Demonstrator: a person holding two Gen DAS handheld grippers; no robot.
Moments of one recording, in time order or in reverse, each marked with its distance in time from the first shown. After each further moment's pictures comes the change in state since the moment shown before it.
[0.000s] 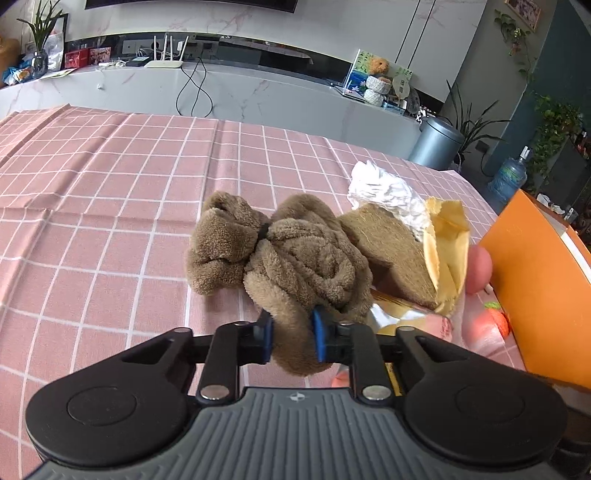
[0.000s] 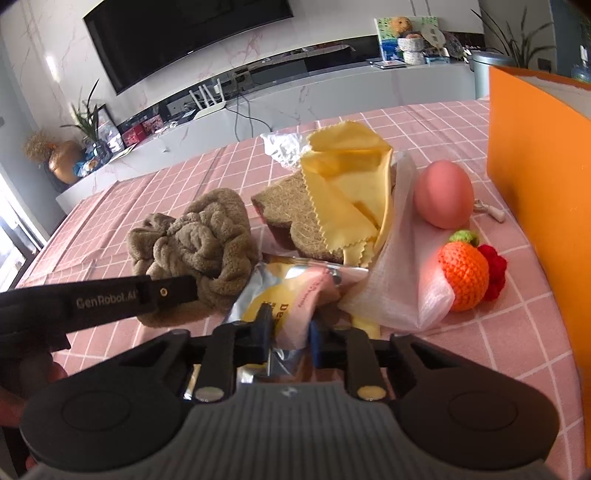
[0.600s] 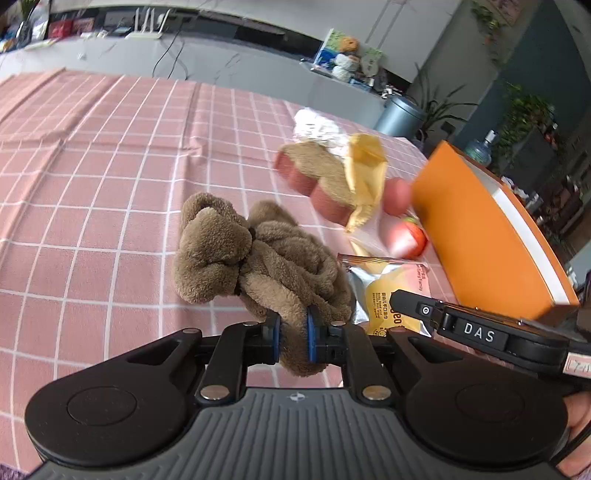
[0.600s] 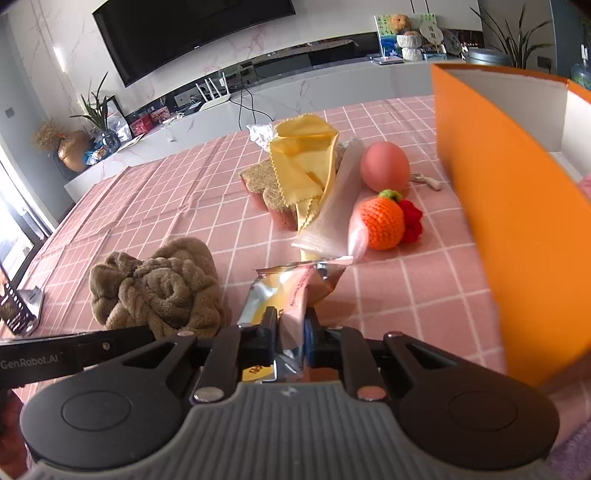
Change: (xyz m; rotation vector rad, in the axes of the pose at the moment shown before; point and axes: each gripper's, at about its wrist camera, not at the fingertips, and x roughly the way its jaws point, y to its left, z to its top) left arm -0.083 -0.024 -0.065 -0.006 0.080 -0.114; right arm -0.076 -0.035 -0.032 -0.018 0.025 0.015
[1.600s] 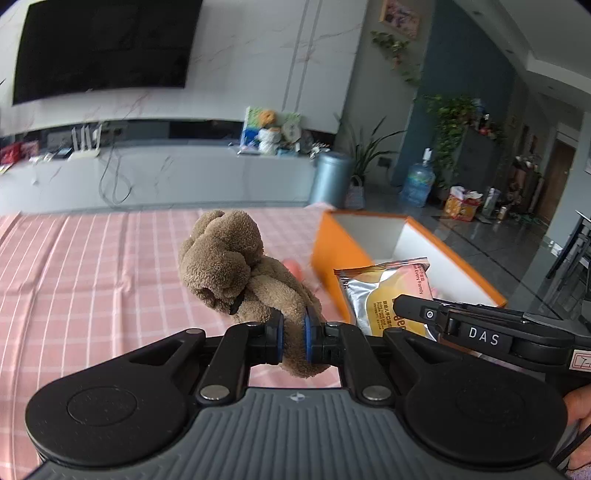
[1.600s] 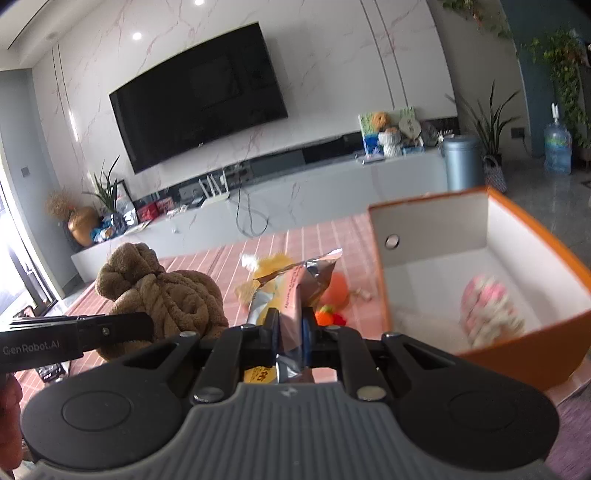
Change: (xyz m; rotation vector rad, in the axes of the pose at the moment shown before) left arm -0.071 -0.116 0.018 0.271 -0.247 -0.065; right arm -0.141 -0.034 0.012 0.004 -0.327 -0.012
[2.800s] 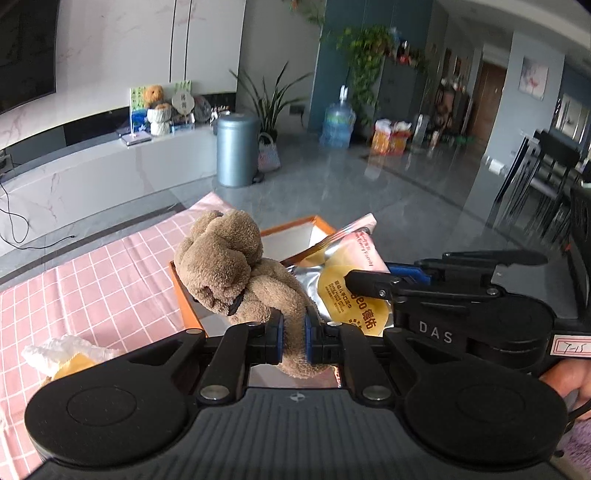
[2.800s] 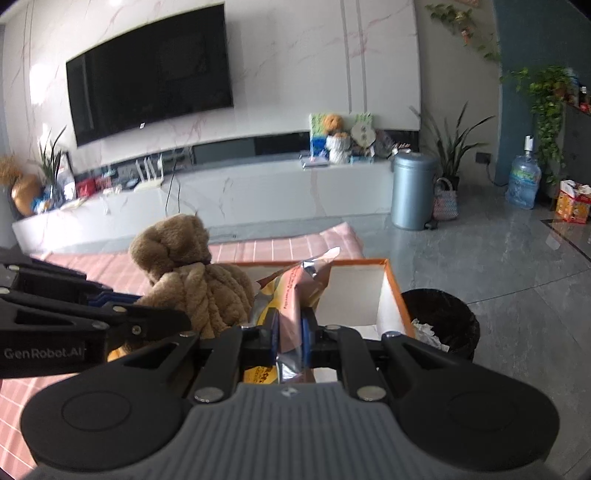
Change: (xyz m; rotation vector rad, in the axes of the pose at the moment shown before) left arm 0.185 -0.117 0.082 0.237 0.187 -0.193; right arm 0.076 -0.150 0.109 -0.134 0.082 -0.170
